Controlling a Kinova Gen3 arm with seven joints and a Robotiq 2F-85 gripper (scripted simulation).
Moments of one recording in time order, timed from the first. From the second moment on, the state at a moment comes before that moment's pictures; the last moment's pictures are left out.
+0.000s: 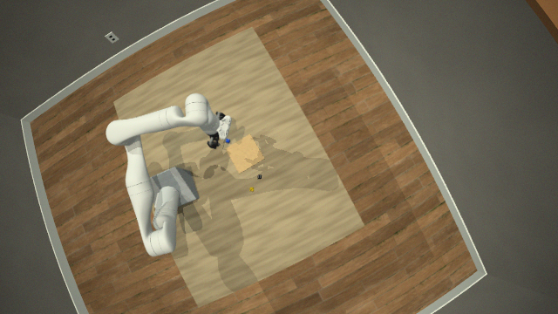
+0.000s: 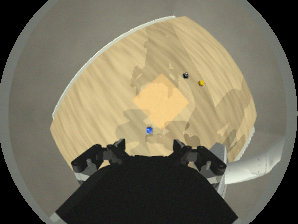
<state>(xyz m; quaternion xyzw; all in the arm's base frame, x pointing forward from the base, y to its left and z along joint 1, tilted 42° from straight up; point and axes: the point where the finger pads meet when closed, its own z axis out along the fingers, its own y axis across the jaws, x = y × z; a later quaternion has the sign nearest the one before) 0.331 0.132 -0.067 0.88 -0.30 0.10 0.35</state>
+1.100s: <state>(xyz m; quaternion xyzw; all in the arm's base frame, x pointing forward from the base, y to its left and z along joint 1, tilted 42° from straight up) 0.333 0.120 -0.081 0.93 -0.05 0.01 0.36</state>
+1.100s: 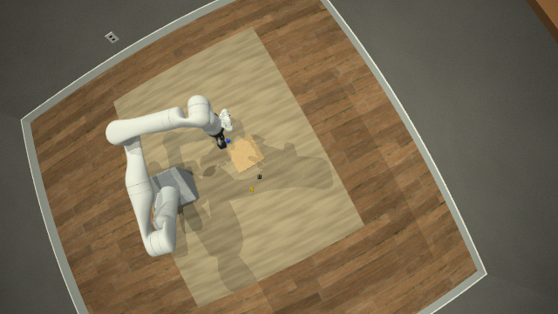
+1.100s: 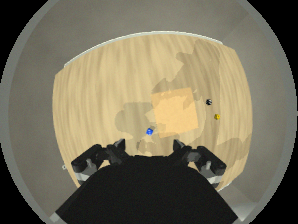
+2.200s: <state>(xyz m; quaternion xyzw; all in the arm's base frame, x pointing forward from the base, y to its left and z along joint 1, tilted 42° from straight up) 0.332 0.100 -0.106 0.86 0.37 -0.15 0.33</state>
